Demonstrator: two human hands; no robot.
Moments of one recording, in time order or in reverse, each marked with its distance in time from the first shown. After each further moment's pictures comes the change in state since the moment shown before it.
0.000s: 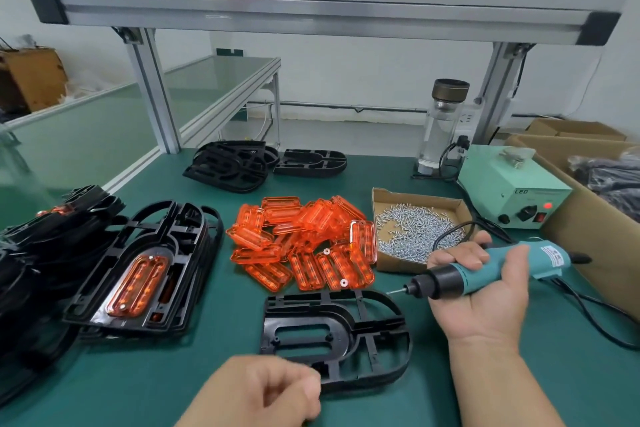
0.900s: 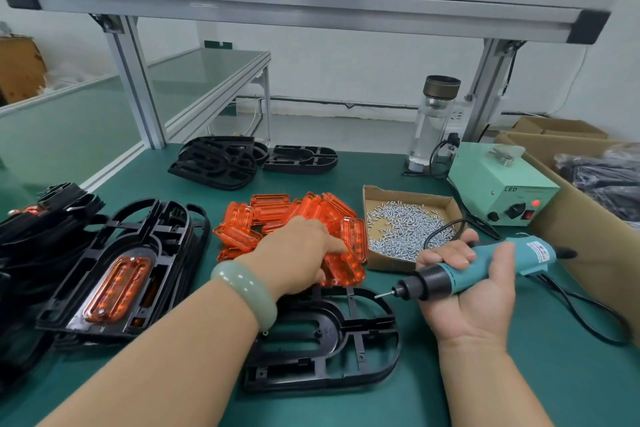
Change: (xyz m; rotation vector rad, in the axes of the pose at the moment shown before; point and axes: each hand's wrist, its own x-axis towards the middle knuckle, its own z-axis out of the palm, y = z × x) left_hand 0.158 0.040 -0.018 1.063 -0.050 0.294; right_hand 0.000 0.002 0.002 -0.002 0.035 0.020
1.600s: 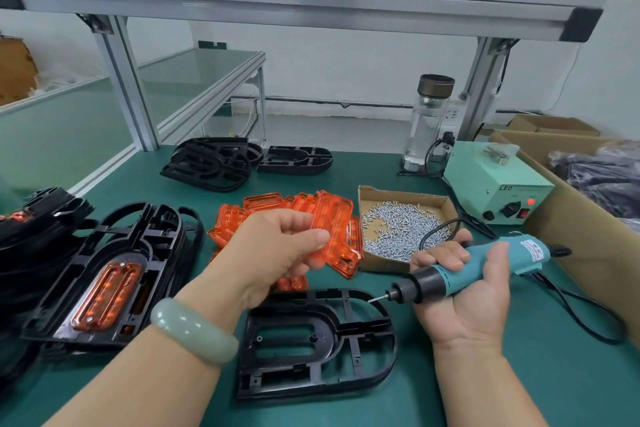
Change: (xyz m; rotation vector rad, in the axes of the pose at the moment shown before) left_hand -0.029 0.005 -0.010 -1.442 0.268 -0.320; right_hand -0.001 0.001 0.000 -0.002 0.002 0.004
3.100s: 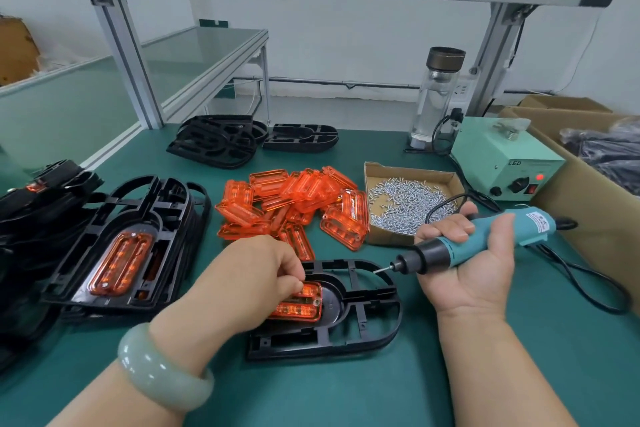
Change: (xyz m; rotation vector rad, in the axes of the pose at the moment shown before) left_hand -0.050 -0.019 -0.019 1.094 -0.016 0.195; right_hand -0.001 0.001 -0.001 -0.007 -0.014 0.020
